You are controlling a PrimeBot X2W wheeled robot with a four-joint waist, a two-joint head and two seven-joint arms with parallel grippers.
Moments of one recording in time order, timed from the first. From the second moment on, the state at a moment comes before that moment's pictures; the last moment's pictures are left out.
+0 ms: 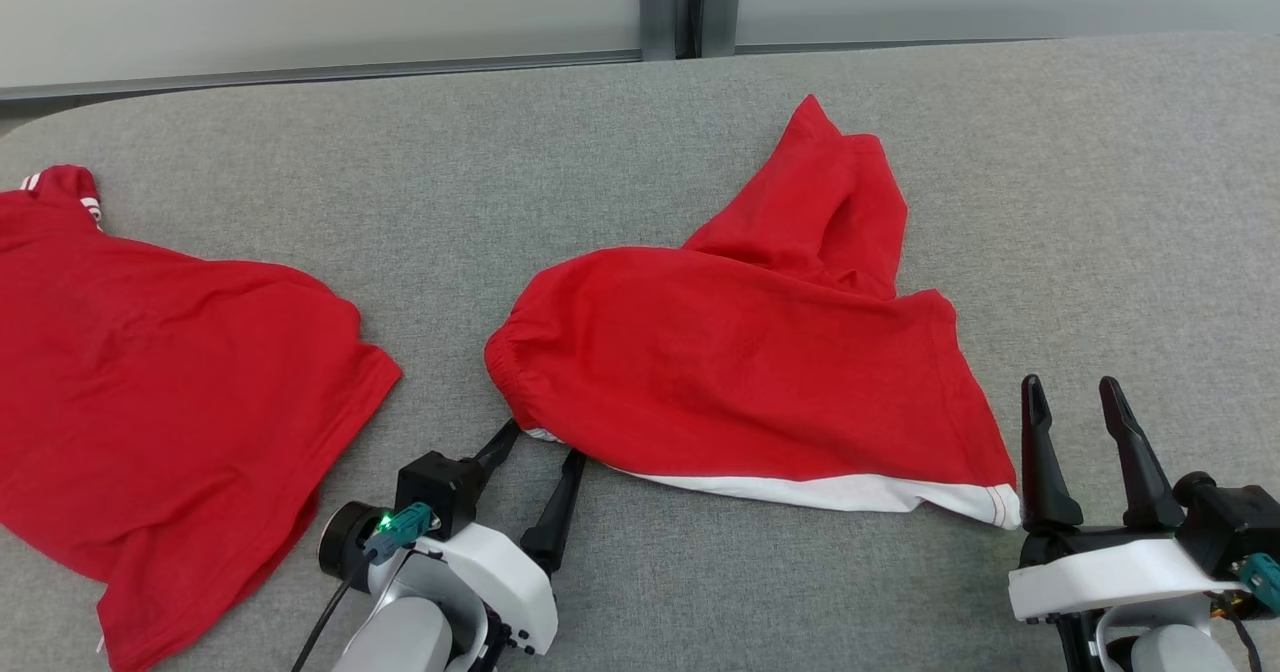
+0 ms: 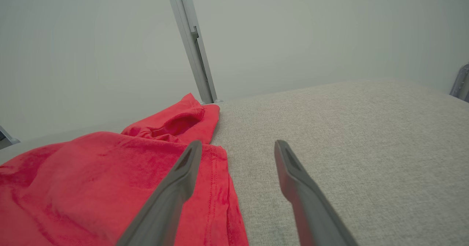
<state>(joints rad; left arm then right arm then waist) -0.34 0.05 -0.44 0.67 -0.33 -0.13 -0.26 -0.10 -0.07 0.03 0.25 0.25 0.13 -0.26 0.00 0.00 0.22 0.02</state>
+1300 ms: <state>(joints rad) -0.33 0.08 -0.41 0.57 -0.31 -0.13 -0.26 0.00 -0.12 0.24 0.38 0.34 0.13 -0.26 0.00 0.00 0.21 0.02</state>
